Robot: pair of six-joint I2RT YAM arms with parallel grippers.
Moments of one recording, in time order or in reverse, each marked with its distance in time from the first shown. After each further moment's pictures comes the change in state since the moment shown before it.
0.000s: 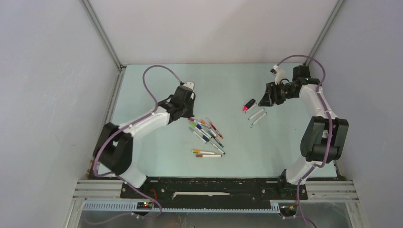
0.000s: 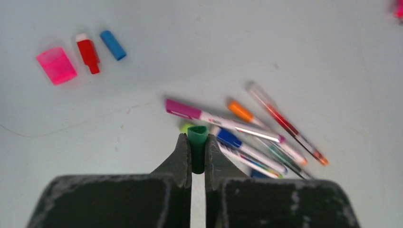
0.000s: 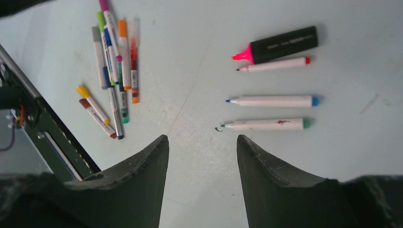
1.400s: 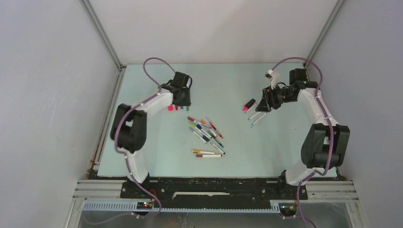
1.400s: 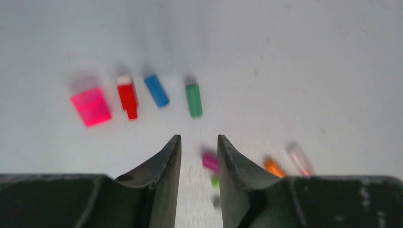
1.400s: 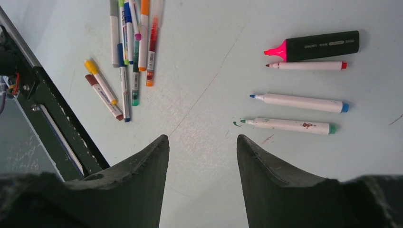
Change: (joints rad) left arm 0.171 0.447 0.412 -0.179 0.031 -0.024; right arm 0.077 -0.098 -0.065 -0.047 -0.027 -0.116
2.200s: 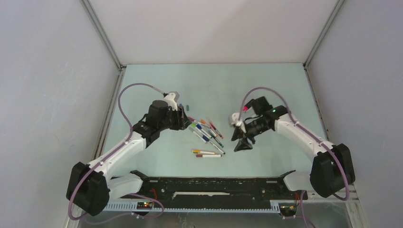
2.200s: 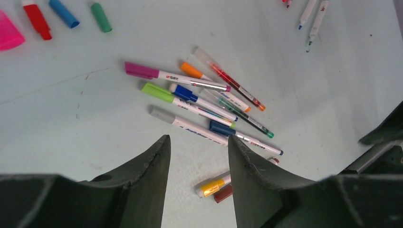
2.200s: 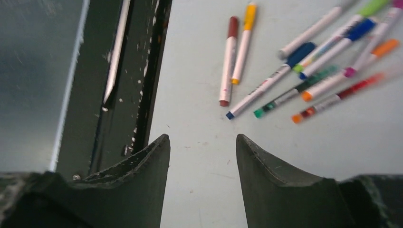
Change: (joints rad) left arm -0.057 -0.827 -0.729 0.327 0.312 -0.013; right arm 0.447 -0.274 -0.346 -0.075 -0.196 -0.588
